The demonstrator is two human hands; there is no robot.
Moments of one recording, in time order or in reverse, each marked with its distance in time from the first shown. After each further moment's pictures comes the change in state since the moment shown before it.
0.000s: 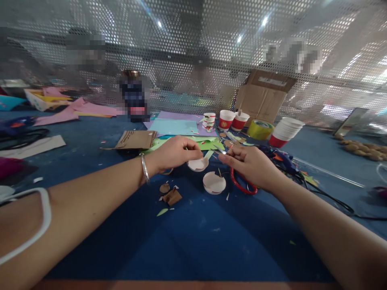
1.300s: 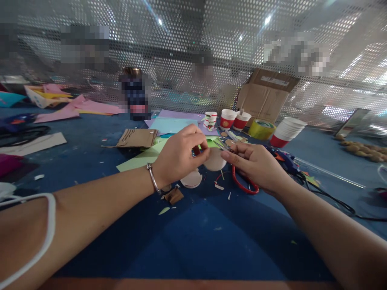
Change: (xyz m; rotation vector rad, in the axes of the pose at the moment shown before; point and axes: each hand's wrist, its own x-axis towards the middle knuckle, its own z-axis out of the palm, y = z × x) left_hand -0.016 0.012 0.017 0.275 0.385 0.481; right_hand -0.006 -0.012 0.001 0.193 0.083 -0.048
